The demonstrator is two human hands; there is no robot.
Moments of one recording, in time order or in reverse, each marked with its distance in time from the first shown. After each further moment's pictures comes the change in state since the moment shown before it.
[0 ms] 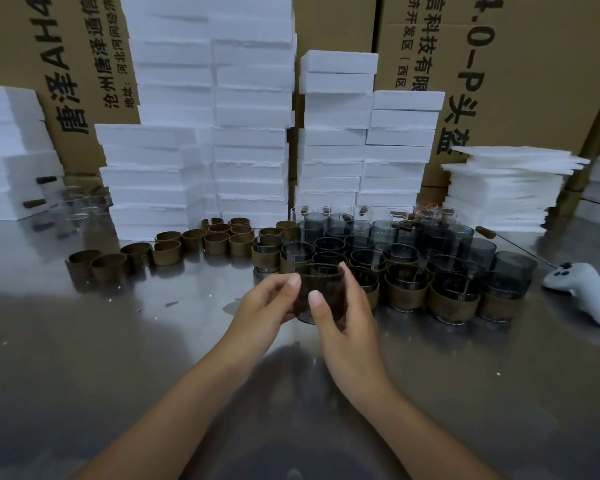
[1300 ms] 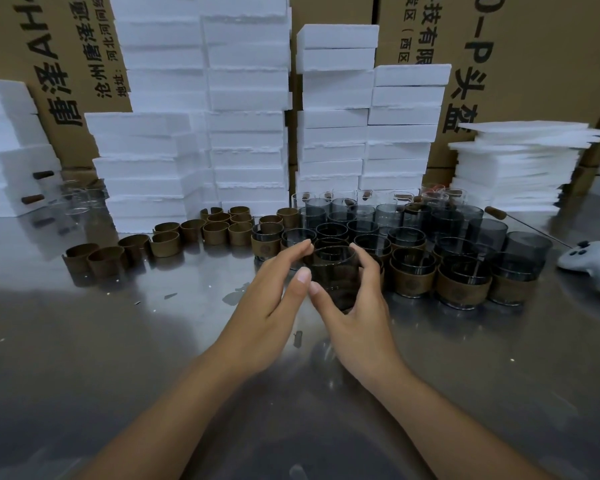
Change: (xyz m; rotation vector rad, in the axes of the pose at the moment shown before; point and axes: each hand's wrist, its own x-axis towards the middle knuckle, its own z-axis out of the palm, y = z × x) left_hand -0.005 -0.003 -0.003 0.472 -0.069 0.324; right_hand 0.009 0.005 -0.006 0.026 0.055 -0.012
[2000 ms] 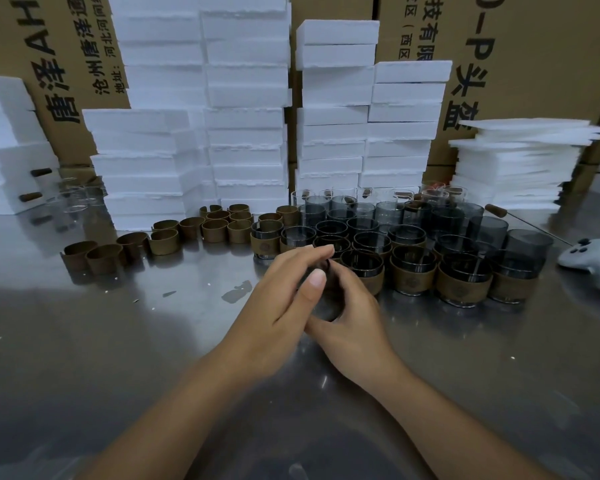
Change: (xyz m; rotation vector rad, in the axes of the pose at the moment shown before) left_hand -0.002 0.012 0.004 0.008 -0.023 0.131; right_hand 0.001 0.006 0.004 -0.054 -0.140 -0.047
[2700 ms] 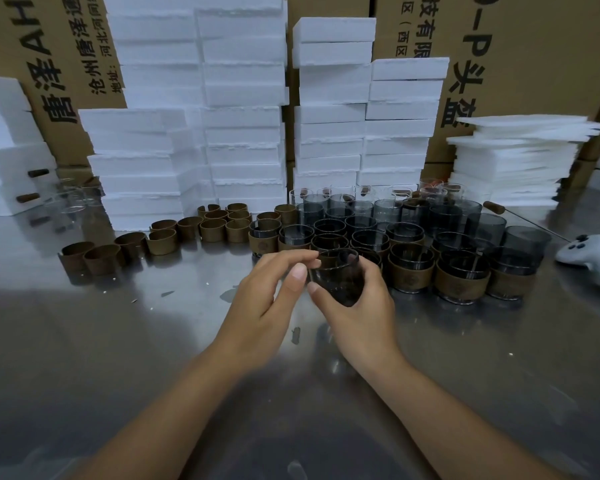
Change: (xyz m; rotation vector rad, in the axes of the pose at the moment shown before) left_hand 0.001 -0.011 -0.002 -0.004 0.111 -0.028; right_hand 0.005 0.003 -0.002 0.067 0.245 0.103
